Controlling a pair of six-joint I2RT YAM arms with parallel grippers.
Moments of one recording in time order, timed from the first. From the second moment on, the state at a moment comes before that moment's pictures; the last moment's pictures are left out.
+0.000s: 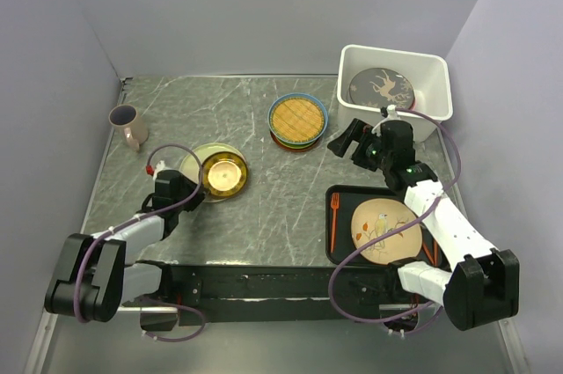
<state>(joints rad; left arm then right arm) -0.17 1.19 0.28 0.26 0.03 -0.93 0.22 1.12 0.81 -0.20 -0.21 0.64</state>
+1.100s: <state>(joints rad) -0.16 0.88 0.30 0.11 0.12 -0.91 0.26 1.18 0.78 -0.05 -0.49 0.64</state>
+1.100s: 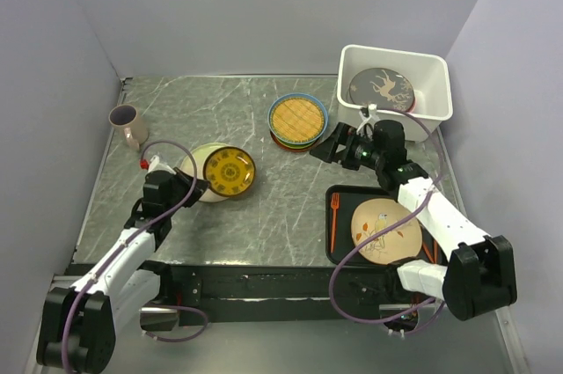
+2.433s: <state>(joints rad) -0.39 1.01 0.36 0.29 0.32 -0.91 0.49 1.53 0.78 0.27 -0.67 0.78</state>
